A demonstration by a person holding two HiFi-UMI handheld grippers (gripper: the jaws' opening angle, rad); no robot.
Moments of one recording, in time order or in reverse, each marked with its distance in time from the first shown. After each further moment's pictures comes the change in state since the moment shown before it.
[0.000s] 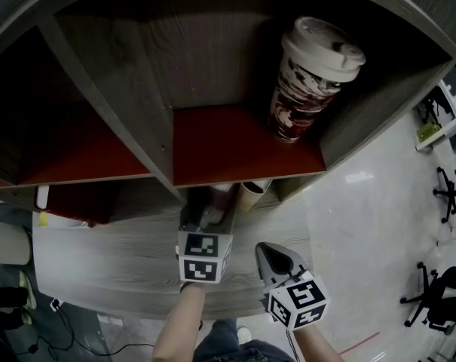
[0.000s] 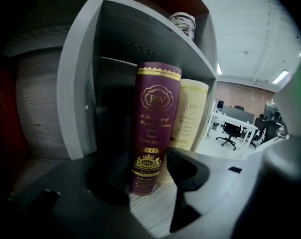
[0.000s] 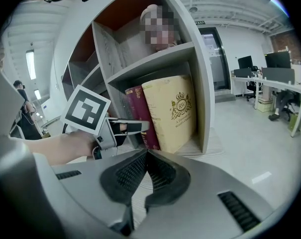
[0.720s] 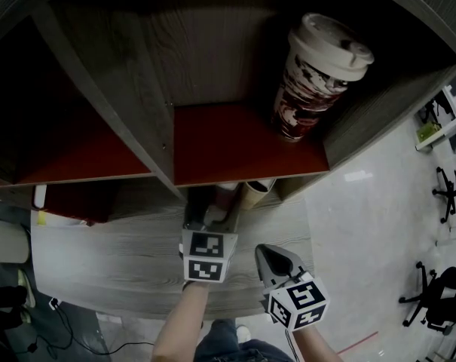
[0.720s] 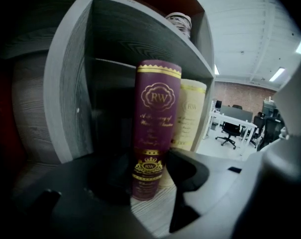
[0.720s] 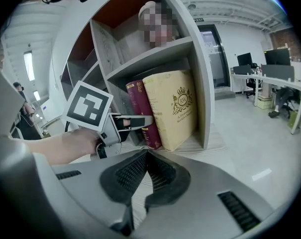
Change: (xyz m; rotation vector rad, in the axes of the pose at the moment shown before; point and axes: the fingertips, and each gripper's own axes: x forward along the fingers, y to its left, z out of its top) left arm 0.006 -0.006 0.006 0.037 -0.030 -0.016; right arm 0.003 0.001 -0.009 0.019 0.021 0.001
